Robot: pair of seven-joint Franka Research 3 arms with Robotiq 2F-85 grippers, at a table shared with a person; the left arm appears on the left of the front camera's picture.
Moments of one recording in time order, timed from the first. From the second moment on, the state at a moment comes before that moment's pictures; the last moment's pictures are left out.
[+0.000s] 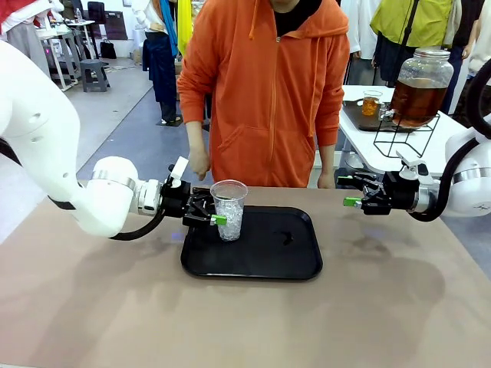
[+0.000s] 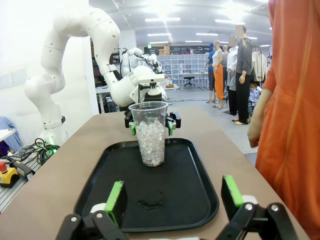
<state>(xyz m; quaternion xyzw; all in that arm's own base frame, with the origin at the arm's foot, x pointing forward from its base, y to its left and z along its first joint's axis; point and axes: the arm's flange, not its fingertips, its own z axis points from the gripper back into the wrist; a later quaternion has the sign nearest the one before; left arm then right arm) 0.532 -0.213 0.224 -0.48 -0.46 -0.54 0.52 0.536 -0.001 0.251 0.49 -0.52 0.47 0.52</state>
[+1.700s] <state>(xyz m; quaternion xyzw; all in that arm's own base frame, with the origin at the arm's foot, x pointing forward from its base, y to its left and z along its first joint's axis) 0.538 -0.226 0.238 -0.48 -0.47 -0.52 0.52 0.536 -0.001 0.251 0.49 -0.52 0.47 0.52</state>
